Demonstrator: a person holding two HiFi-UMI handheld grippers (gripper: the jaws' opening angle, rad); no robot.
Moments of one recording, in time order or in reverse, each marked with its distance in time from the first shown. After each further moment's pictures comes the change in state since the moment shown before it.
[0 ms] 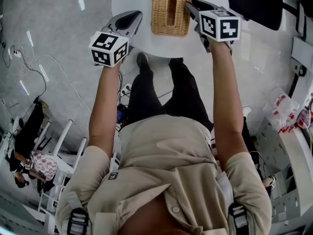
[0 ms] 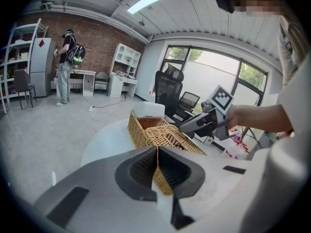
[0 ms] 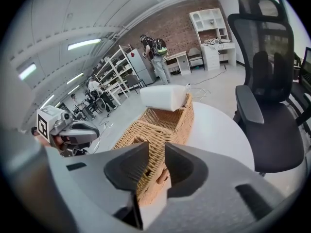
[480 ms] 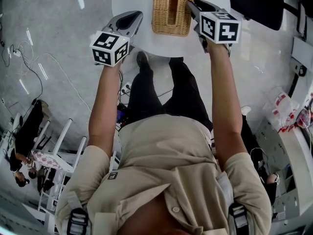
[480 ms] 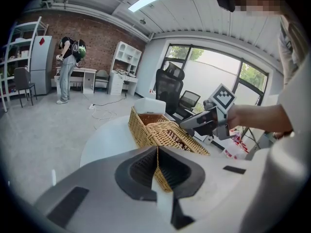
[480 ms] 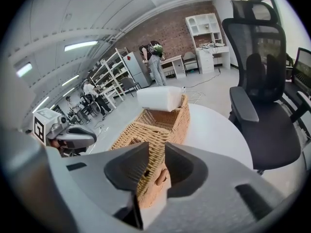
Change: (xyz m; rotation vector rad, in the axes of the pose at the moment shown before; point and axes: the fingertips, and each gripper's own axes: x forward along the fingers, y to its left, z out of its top) left arm 0.000 0.003 -0.013 -0.012 0.018 -0.003; right arm 0.000 -0.001 -0.001 0.024 -0.050 -0.053
